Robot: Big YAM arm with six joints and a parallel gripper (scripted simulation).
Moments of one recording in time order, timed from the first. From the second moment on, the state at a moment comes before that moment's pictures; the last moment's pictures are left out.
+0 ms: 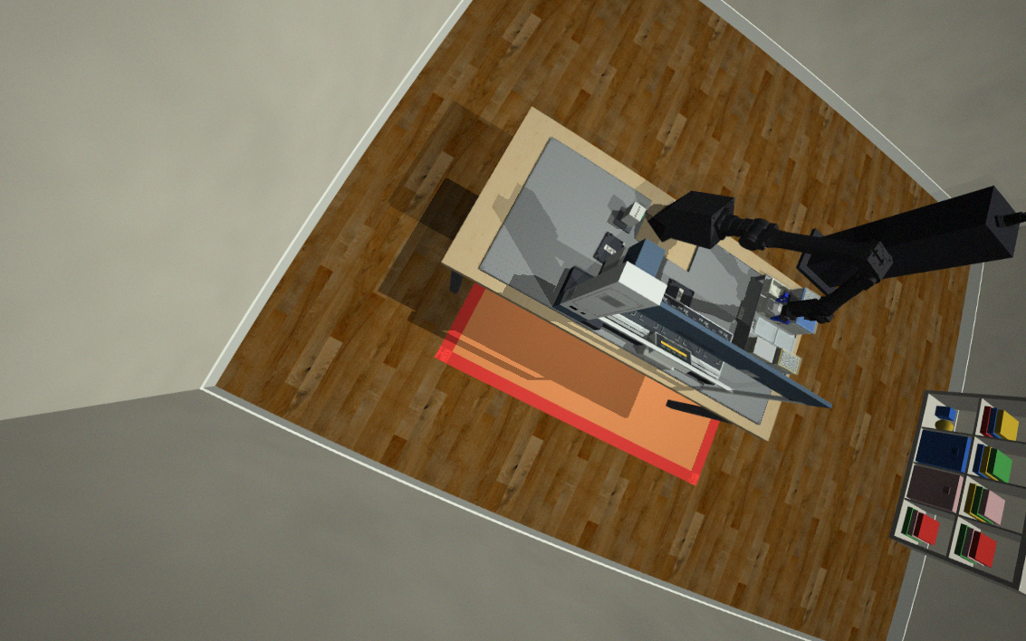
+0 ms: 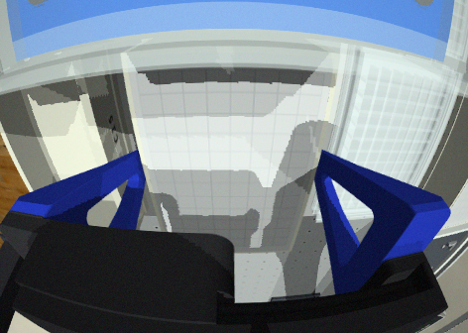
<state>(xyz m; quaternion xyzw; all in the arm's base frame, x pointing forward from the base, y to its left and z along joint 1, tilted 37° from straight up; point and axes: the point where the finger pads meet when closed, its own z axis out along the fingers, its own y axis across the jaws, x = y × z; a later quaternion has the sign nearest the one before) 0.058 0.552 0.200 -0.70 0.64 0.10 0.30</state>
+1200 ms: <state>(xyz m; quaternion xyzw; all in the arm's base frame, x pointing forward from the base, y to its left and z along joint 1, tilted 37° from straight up) 0.054 0.544 0.215 -0.70 0.64 0.11 0.30</state>
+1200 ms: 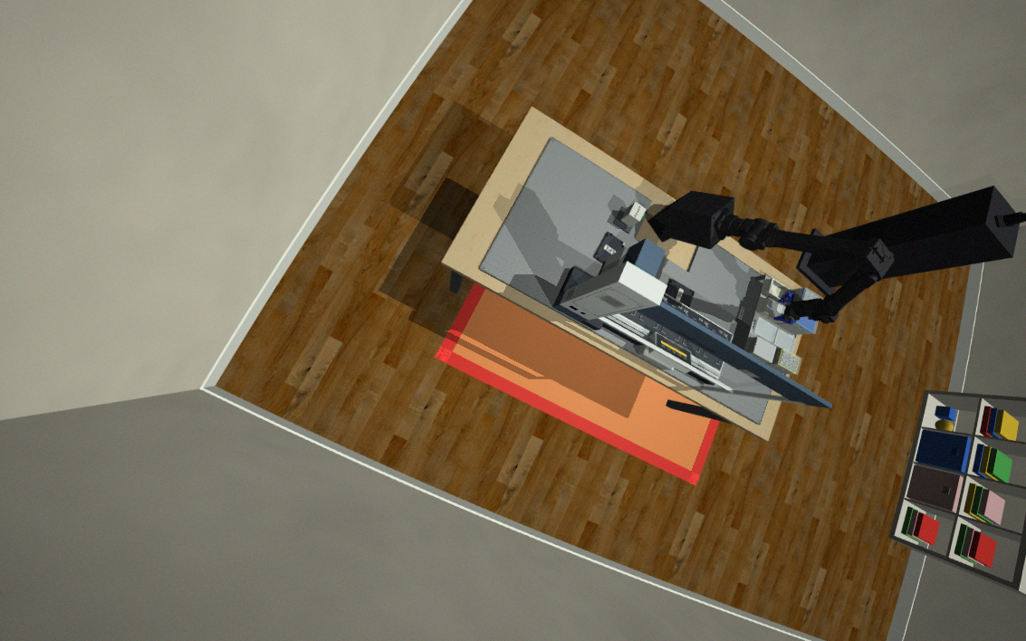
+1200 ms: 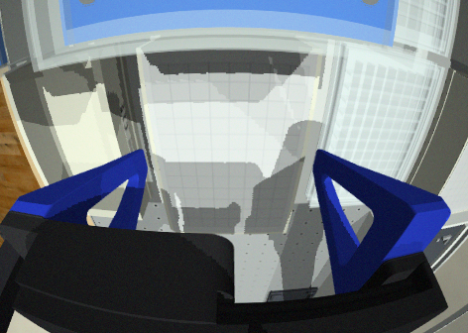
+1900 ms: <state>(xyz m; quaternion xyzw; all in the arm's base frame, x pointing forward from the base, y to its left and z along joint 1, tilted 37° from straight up) 0.047 0.526 0.239 -0.70 0.64 0.11 0.30</state>
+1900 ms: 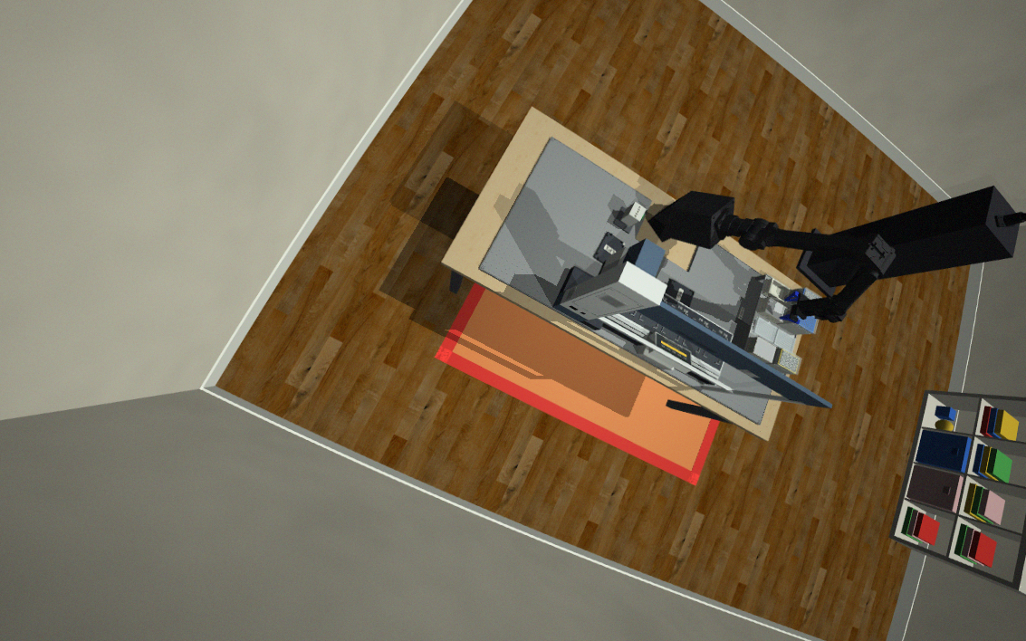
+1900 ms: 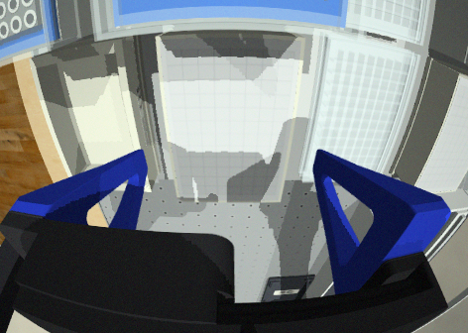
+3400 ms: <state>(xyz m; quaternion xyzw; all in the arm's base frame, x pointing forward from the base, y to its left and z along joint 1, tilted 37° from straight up) 0.031 0.488 0.292 -0.70 0.64 0.11 0.30</state>
